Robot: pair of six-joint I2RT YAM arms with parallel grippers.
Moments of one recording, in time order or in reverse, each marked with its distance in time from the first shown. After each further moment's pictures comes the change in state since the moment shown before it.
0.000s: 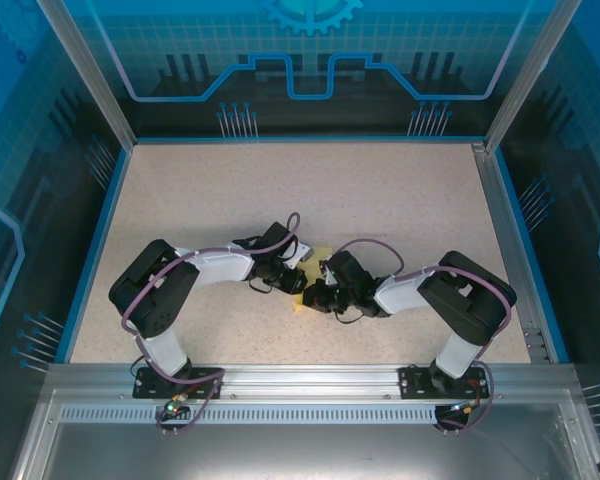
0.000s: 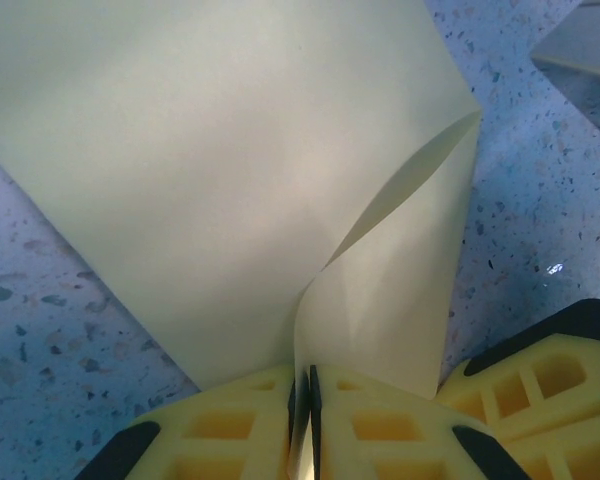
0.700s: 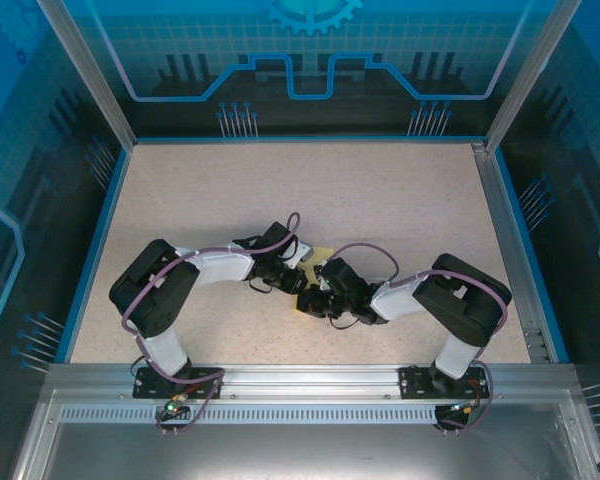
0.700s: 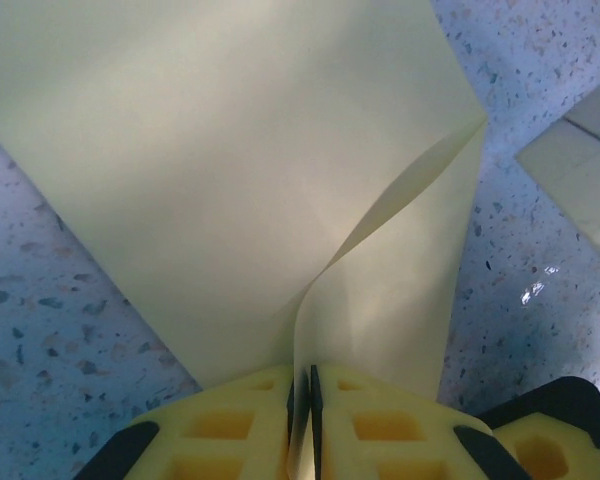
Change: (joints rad) left arm 0.000 0.002 0.001 0.000 0.002 0.000; right arm 0.071 0.020 -0.014 0.084 0.055 0.041
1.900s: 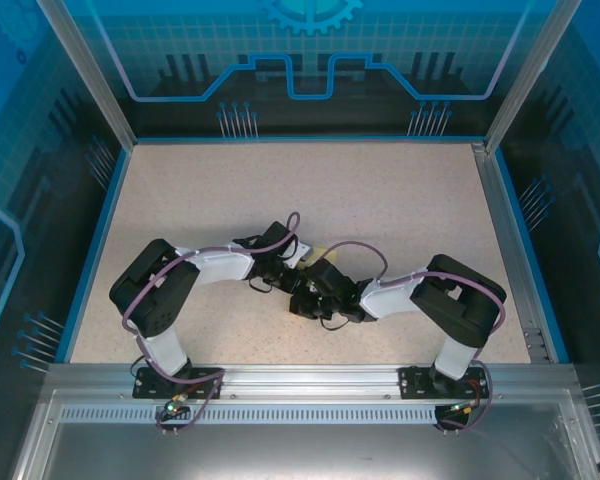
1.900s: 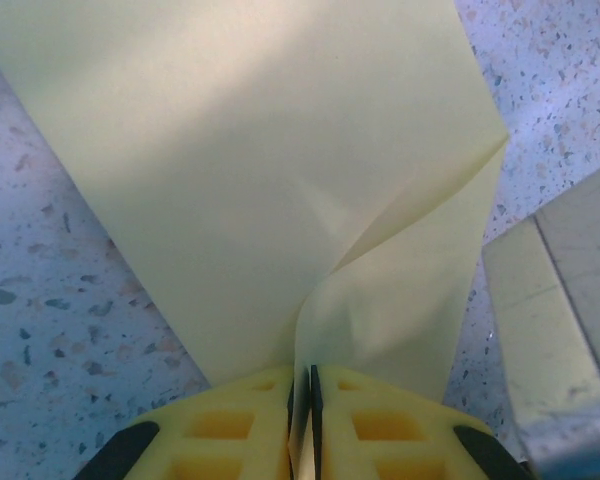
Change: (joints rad) left arm 0.003 0.002 0.005 -0.007 0.001 0.000; right arm 0.070 0.016 0.116 -0.194 0.091 0.008
